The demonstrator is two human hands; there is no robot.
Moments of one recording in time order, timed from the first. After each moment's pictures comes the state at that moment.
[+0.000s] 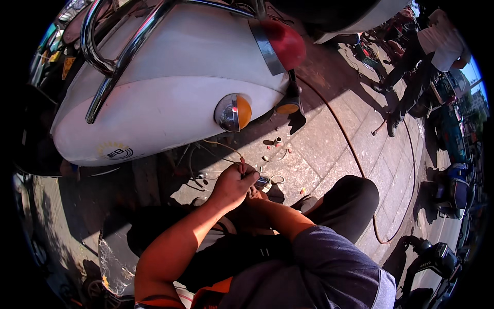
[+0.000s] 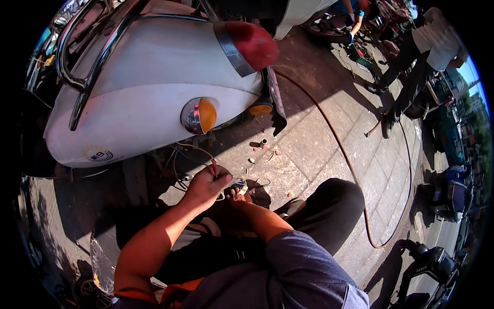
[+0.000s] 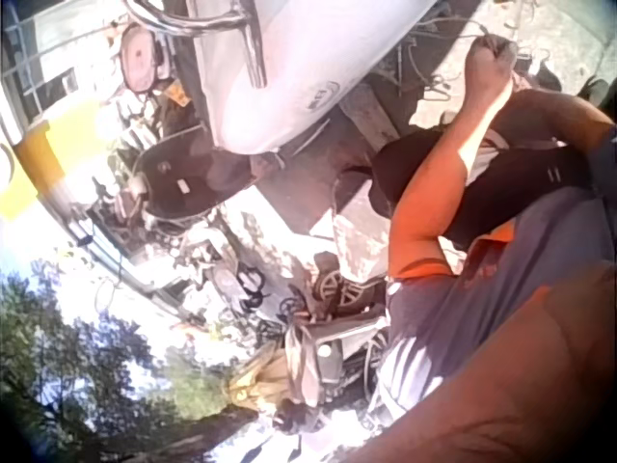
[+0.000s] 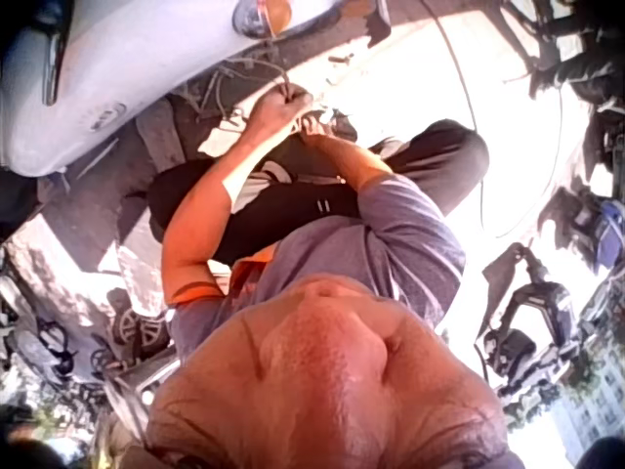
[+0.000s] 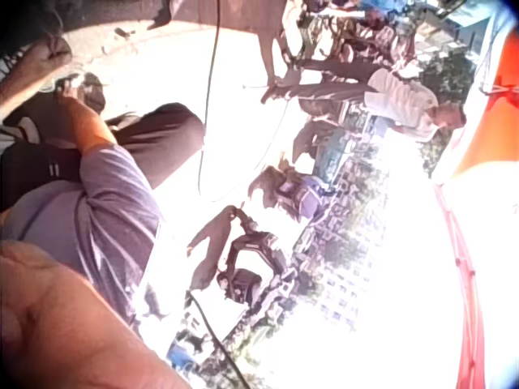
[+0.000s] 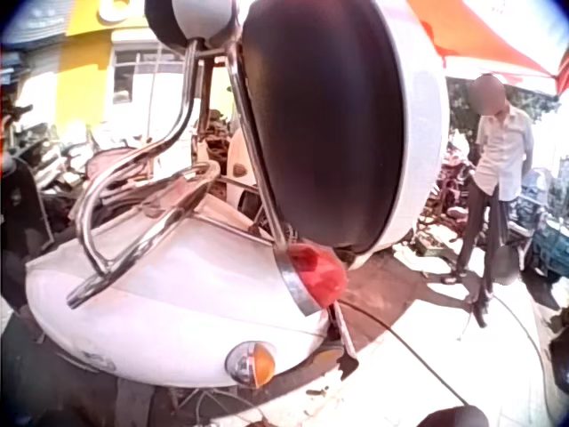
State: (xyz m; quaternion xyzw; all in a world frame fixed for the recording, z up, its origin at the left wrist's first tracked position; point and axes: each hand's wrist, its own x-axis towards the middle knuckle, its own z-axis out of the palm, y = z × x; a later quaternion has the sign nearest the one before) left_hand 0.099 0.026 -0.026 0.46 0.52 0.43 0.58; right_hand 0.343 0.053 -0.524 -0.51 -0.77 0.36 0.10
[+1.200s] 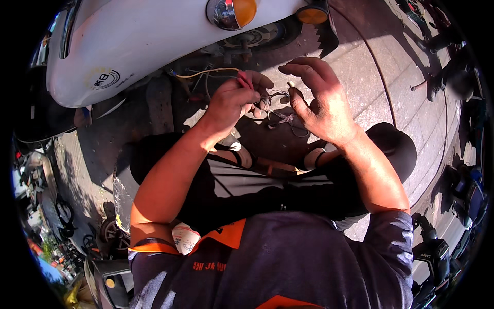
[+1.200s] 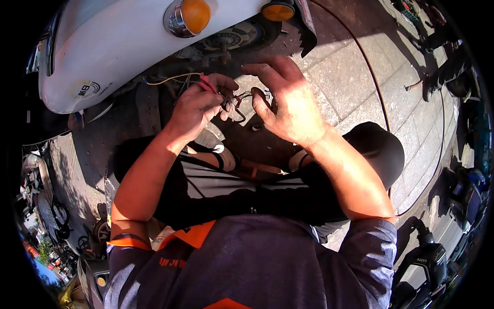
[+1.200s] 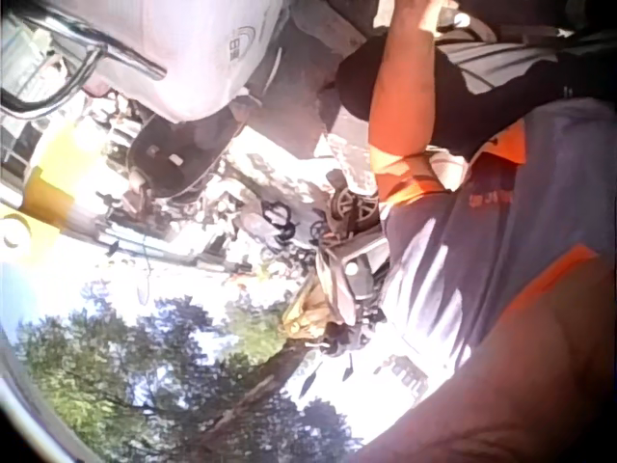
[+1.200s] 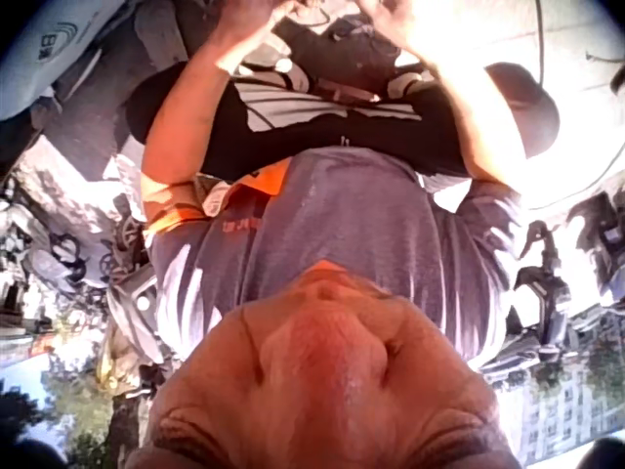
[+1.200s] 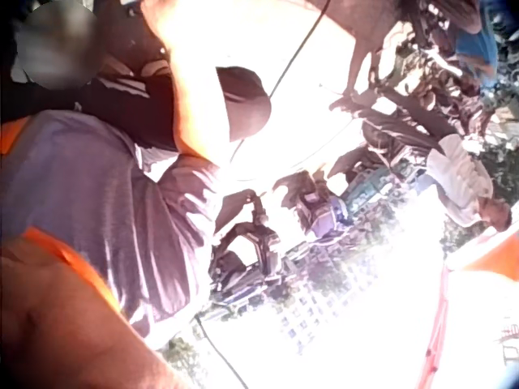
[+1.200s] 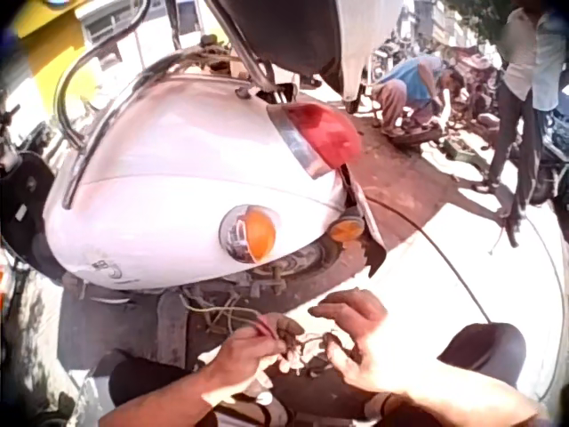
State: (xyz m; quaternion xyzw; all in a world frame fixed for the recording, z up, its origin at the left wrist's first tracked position) left_hand 0.055 -0.008 -0.022 0.30 0.48 0.51 0.65; right_hand 0.273 0.095 0.004 -0.23 -0.88 0.27 0.32
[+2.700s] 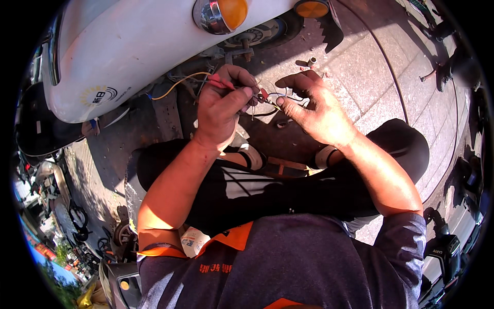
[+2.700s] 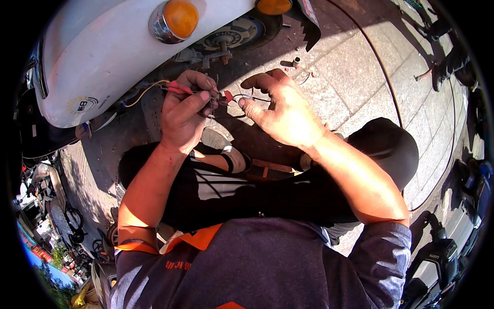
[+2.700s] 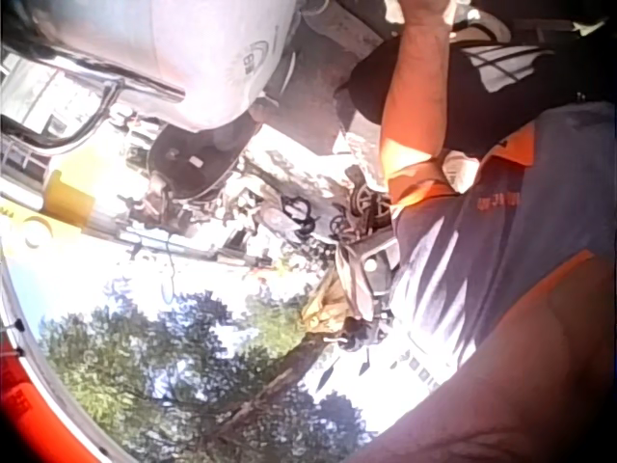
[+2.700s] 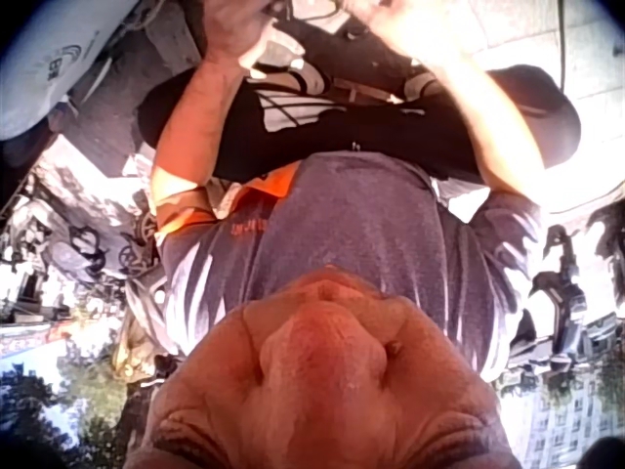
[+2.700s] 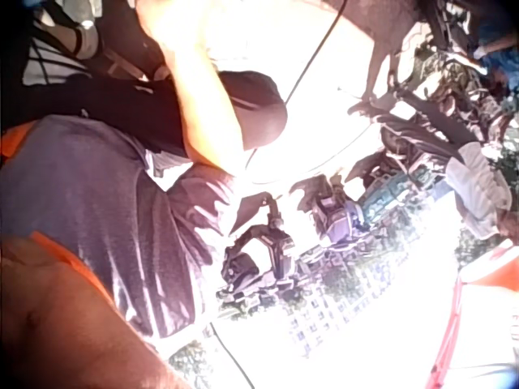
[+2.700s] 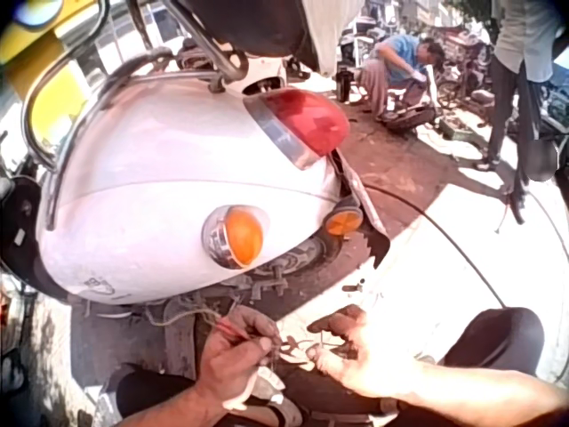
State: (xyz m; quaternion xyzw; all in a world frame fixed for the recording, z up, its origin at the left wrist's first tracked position) left_hand 0.050 -0.009 -0.021 0.32 0.45 0.62 0.56; right_hand 0.268 0.084 -0.021 -0.33 -0.80 0.44 0.24
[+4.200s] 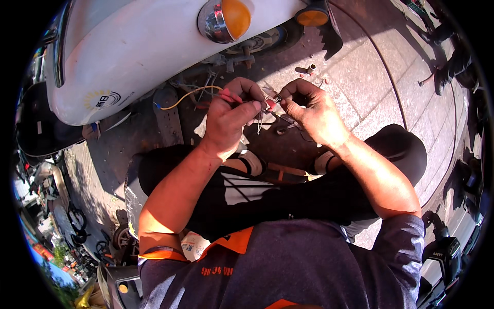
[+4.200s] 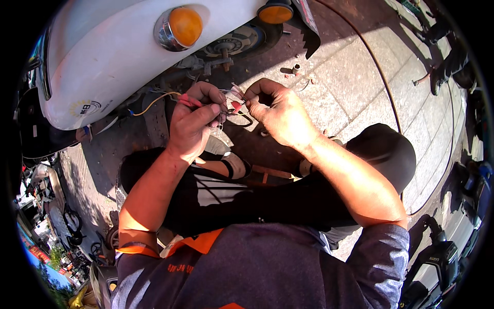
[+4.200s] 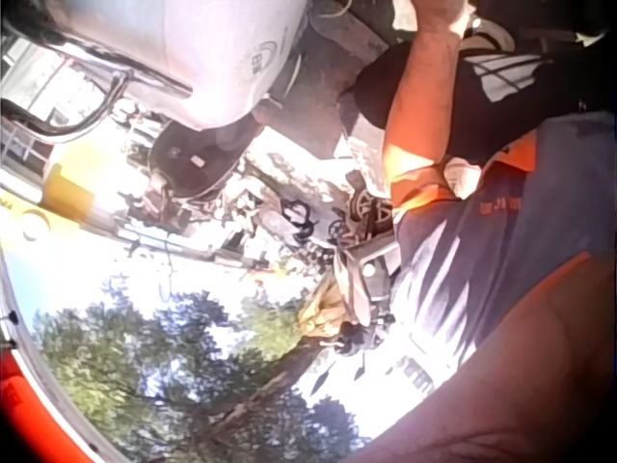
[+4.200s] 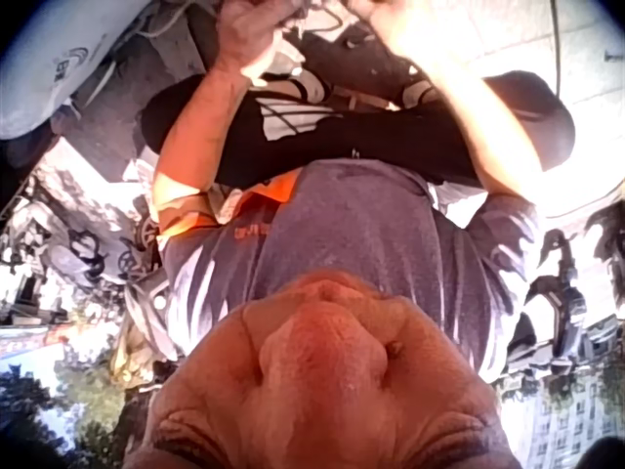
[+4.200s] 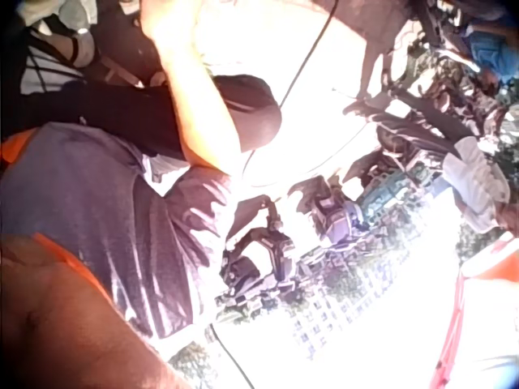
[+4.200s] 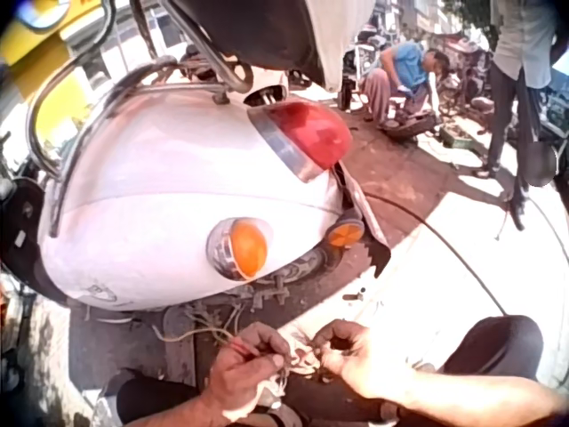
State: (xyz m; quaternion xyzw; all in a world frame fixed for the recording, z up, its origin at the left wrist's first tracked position) left_hand 0.052 -0.012 -0.022 0.34 0.46 0.57 0.59; right_hand 0.262 0.088 -0.040 -0.37 -0.66 0.62 0.20
